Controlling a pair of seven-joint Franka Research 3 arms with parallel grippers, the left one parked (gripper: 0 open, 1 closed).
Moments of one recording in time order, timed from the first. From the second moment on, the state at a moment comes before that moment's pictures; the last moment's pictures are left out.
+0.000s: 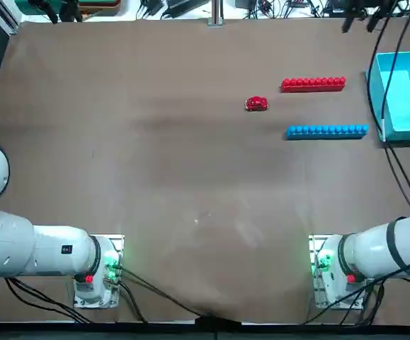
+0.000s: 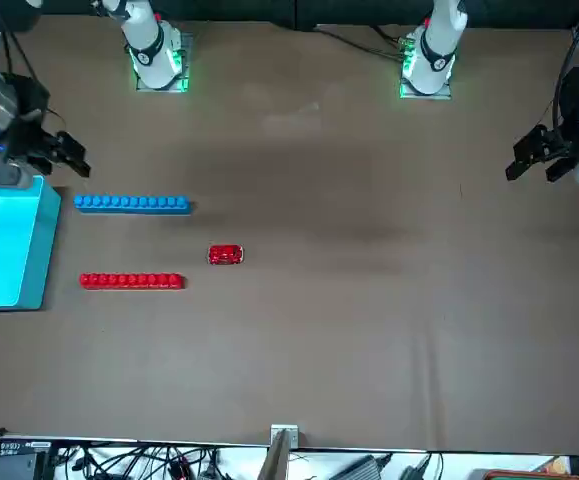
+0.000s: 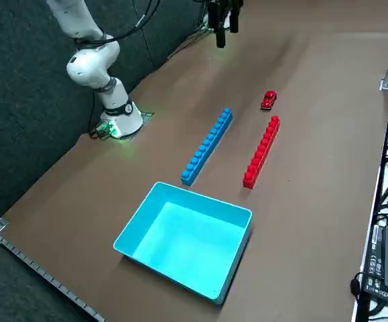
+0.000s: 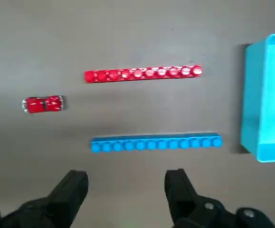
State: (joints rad) arm 0.16 0.01 -0.08 -1.65 -0.01 1.61 0.13
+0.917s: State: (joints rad) arm 0.31 0.20 -0.07 -1.68 0.08 1.88 0.76
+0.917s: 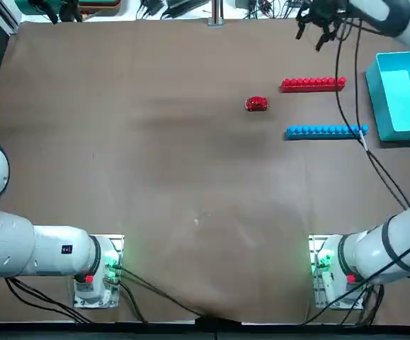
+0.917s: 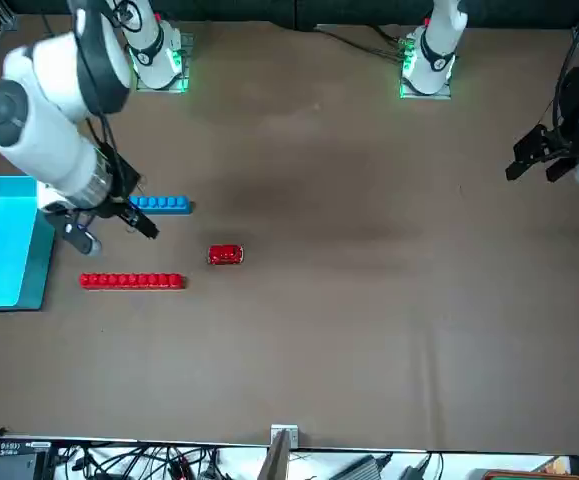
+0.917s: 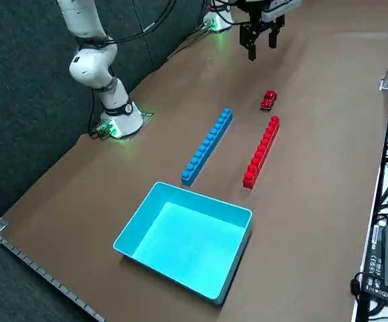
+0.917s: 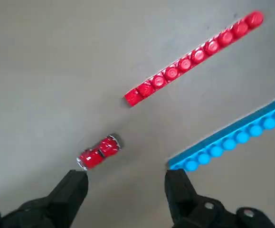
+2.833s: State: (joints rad) arm 0.45 0.40 -0.07 -1.84 0.08 2.28 1.63
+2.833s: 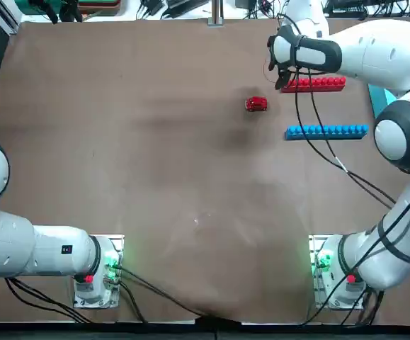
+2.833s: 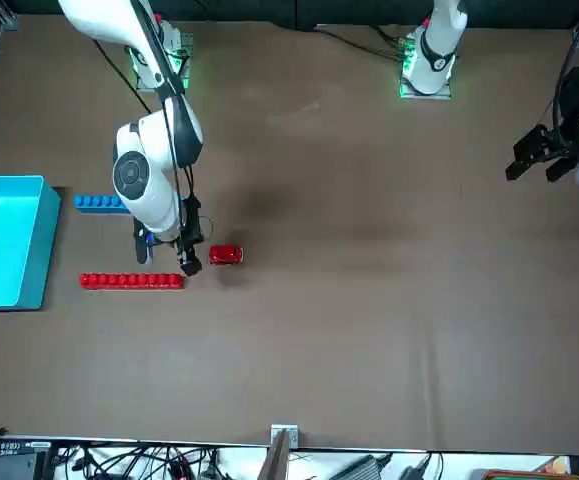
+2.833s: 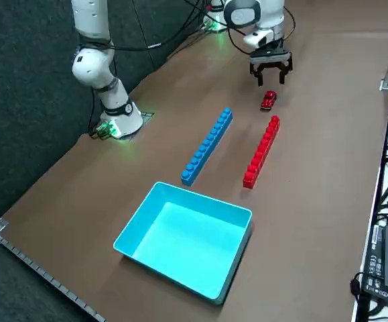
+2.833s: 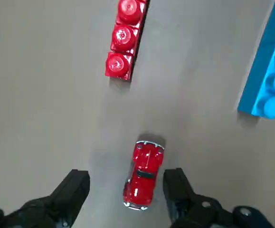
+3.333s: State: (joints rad) arm 0.50 0.47 -0.07 -1.83 0.08 2.34 1.80
